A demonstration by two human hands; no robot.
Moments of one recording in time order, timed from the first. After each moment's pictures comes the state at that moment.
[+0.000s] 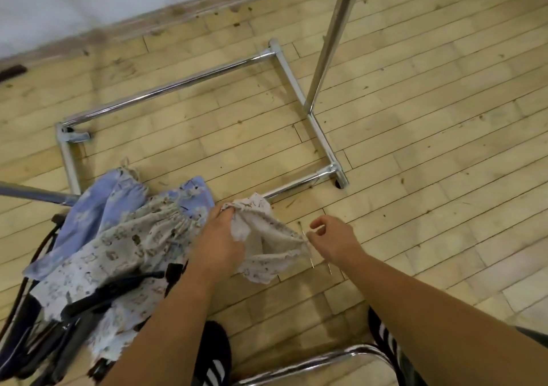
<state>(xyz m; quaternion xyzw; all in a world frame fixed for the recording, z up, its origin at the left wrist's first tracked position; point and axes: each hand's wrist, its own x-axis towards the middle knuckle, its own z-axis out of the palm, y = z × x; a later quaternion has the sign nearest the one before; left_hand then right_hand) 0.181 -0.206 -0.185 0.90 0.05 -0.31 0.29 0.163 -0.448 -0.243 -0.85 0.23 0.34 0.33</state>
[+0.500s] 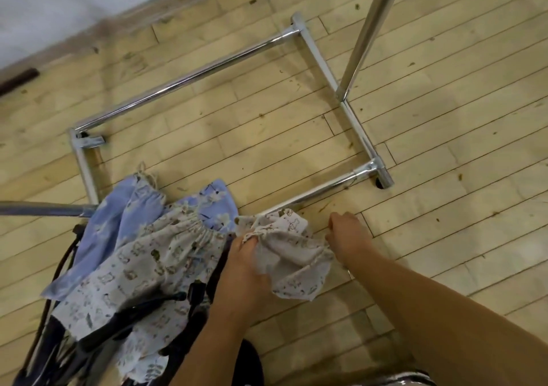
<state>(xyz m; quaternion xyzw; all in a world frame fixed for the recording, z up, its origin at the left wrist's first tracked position) 0.162 -0.198 -0.224 0.89 0.06 -0.32 0.32 0.197 -0.416 -0.328 -0.90 0.11 0.39 0.15</state>
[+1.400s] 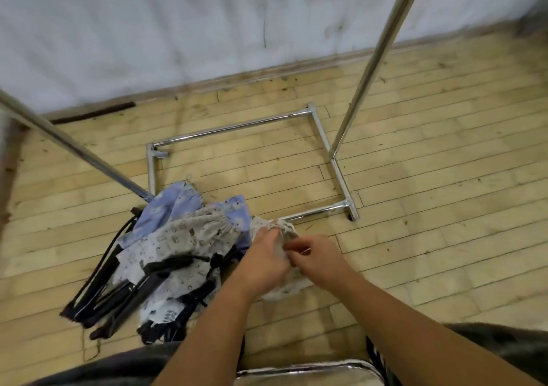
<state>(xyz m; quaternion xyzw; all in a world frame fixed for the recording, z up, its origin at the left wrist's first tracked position) 0.124 -0.225 -0.069 0.85 0.06 -0.30 0.43 0.135 -0.381 -0.091 -0.84 0.03 0.32 0.44</state>
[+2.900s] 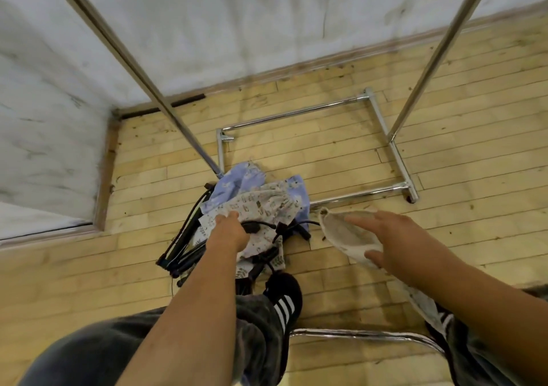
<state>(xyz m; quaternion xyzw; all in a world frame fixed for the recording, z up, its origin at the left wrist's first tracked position) 0.084 -0.023 -0.105 0.88 0.28 -0.34 0.16 0.083 -0.379 -0.004 -0.93 -0.18 0.25 0.20</state>
